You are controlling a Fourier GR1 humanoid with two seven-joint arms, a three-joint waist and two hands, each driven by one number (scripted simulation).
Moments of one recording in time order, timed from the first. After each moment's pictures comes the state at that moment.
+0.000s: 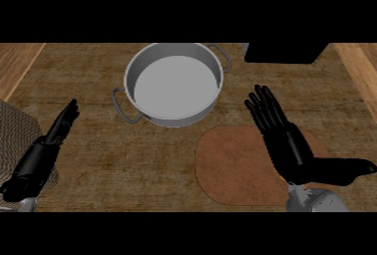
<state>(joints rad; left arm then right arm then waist) -0.01 0.62 -0.29 -1.60 0.19 0.22 -0.18 -0.15 -0.20 0.31 -1.68 -0.42 -0.09 -0.08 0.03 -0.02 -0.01</state>
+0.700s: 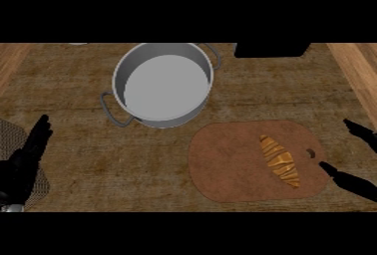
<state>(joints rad) 0.08 0.60 -0.18 -1.52 0.24 0.33 -0.01 0.12 -0.63 0.07 -1.52 -0.02 -0.30 -0.26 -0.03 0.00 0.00</state>
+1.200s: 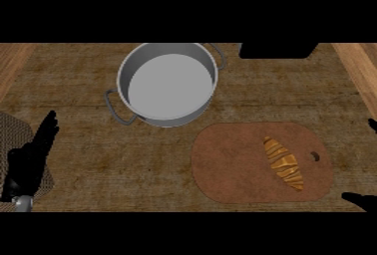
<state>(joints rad) 0.03 0.55 -0.17 -1.49 0.19 0.32 0.06 0.23 -0.78 0.02 -1.70 0.05 -0.17 -0.13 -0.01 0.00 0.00</state>
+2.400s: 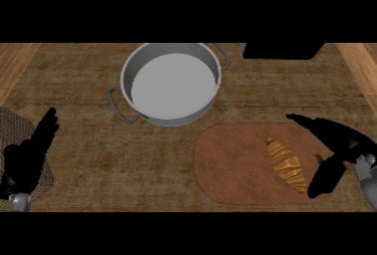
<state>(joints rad) 0.02 0.51 -0.12 -1.52 0.14 0.25 0.10 -0.30 -0.72 0.37 -1.64 0.12 0.47 0.69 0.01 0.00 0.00</state>
